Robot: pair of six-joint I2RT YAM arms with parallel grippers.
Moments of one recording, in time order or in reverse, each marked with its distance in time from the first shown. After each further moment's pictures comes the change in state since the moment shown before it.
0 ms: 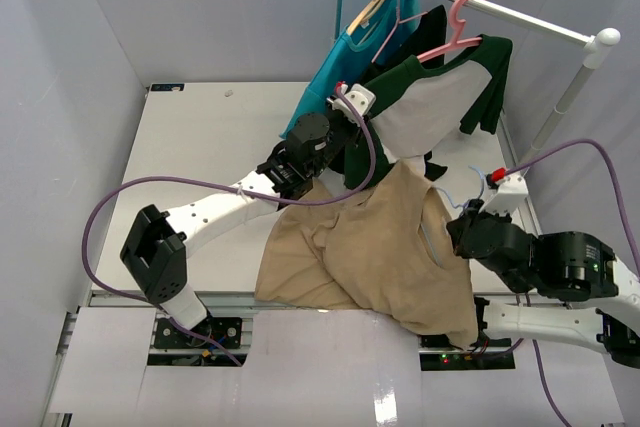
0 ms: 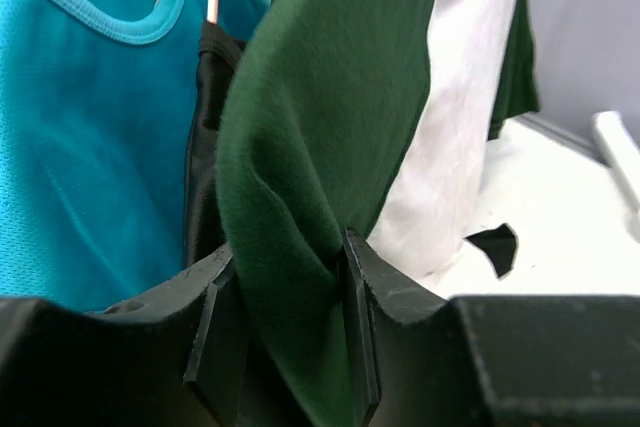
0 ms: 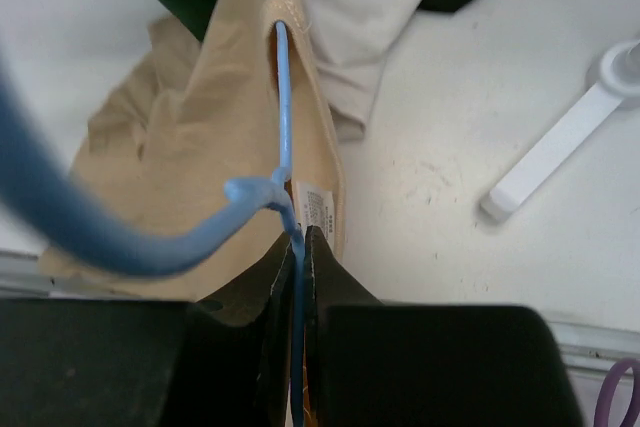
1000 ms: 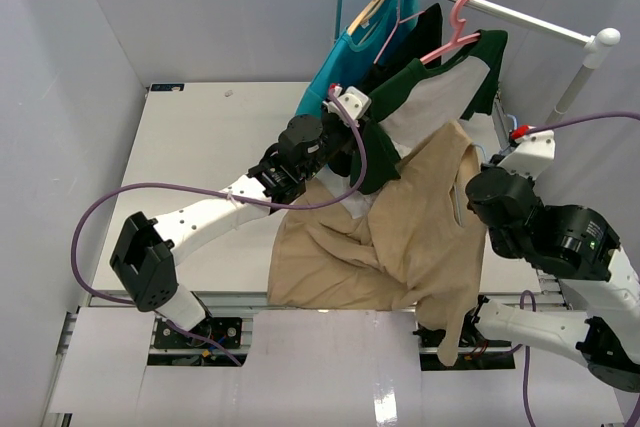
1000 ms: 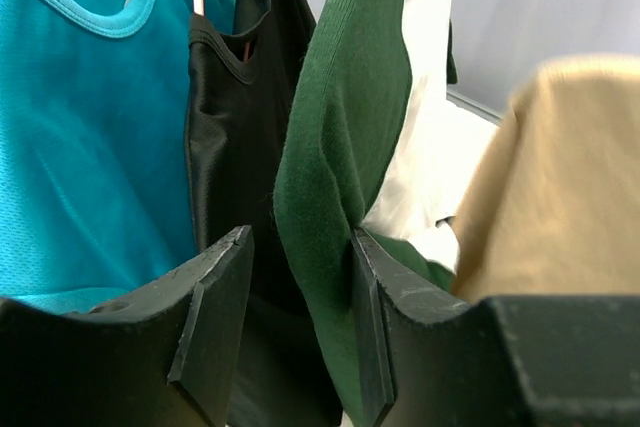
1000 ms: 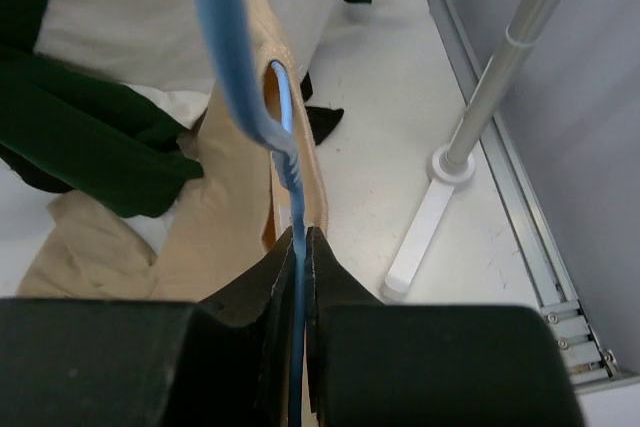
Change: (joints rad) left arm 0.000 -0.066 -0.034 -0.046 0.062 -0.047; right arm -0.317 0.204 0.255 0.069 0.195 -0.254
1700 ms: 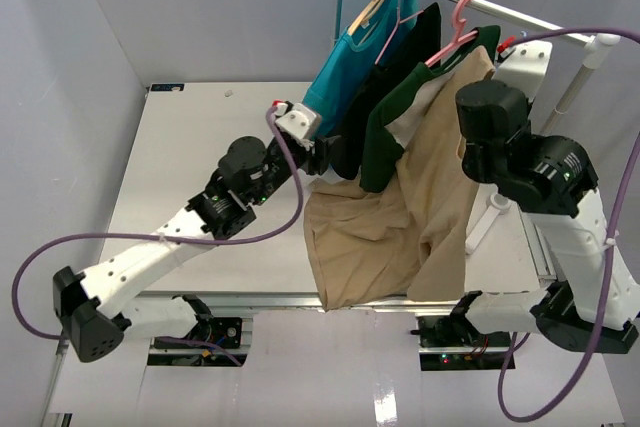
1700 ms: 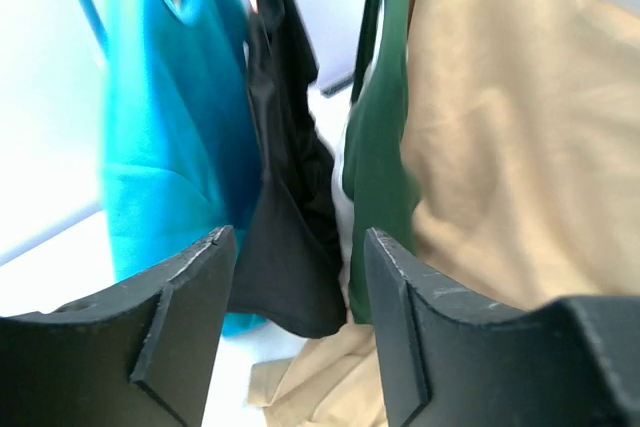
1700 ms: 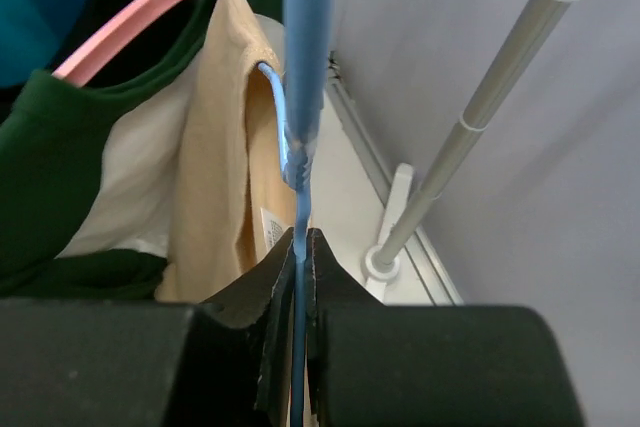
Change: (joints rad) left arm 0.000 -0.366 -0.192 -0.149 0.040 -0.057; right arm -0.163 0.388 0.521 0.136 0.139 -0.370
